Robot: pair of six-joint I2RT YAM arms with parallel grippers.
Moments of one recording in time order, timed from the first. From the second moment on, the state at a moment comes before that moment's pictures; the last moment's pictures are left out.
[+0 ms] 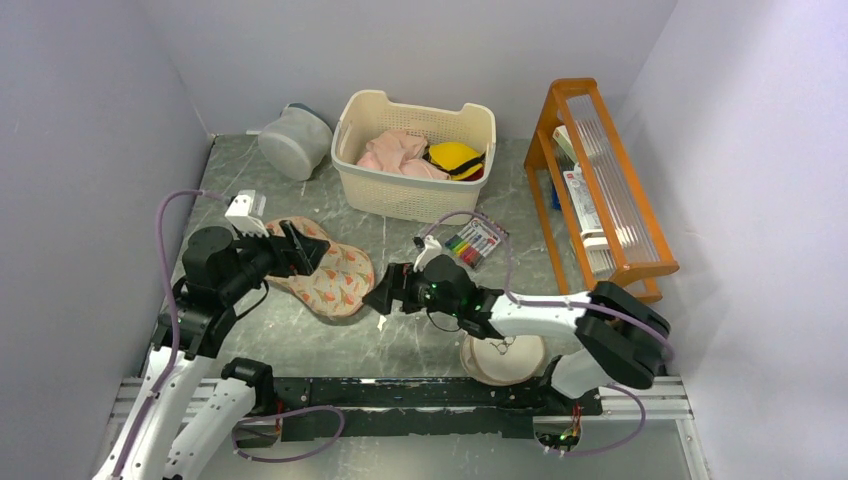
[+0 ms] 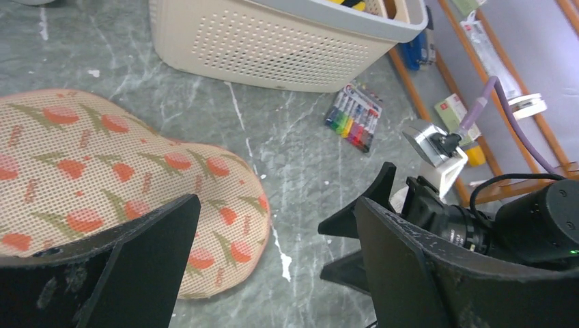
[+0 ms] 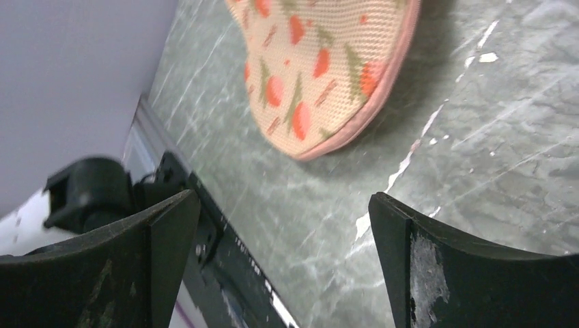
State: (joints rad) left arm -0.26 0.60 0.78 -0.45 0.24 -0.43; right arm 1.01 1.40 0.59 0.43 -0.07 0.79
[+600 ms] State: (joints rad) left arm -0.26 0.54 0.76 -0.48 0.22 -0.37; right arm 1.07 1.75 0.75 0.61 0.17 1.03
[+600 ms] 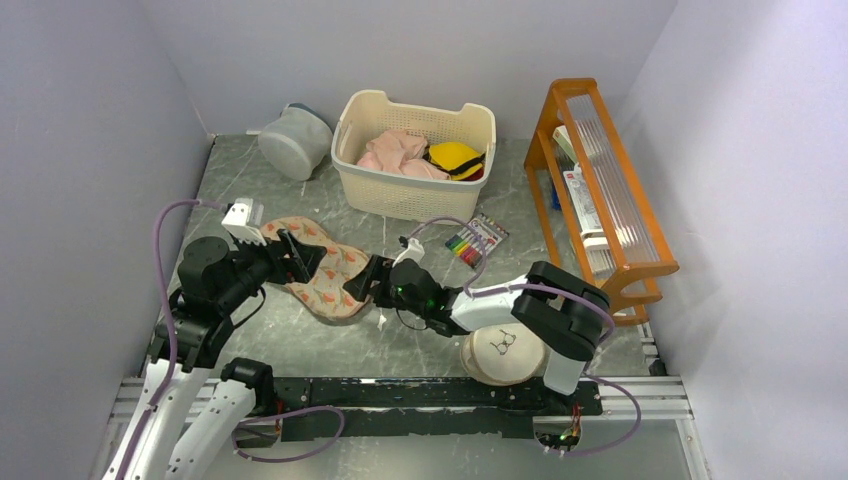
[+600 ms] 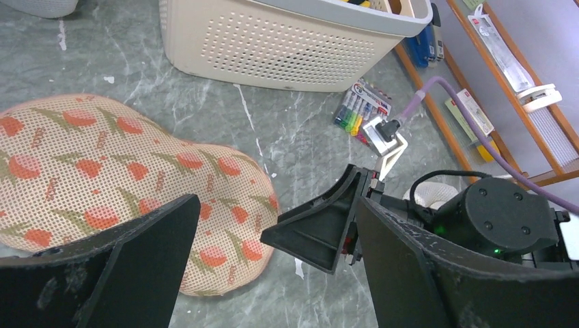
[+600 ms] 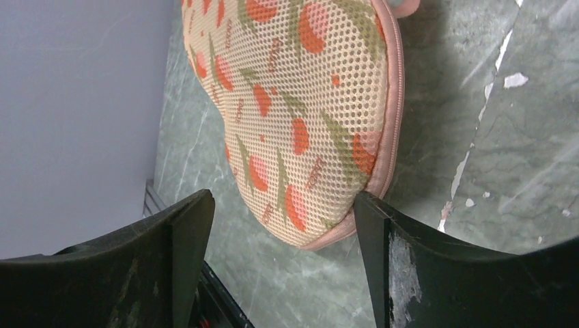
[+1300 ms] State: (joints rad) left arm -0.26 0.54 0.75 -0.48 0.22 -0.37; right arm 1.11 1.82 0.72 0.59 0.28 1.13
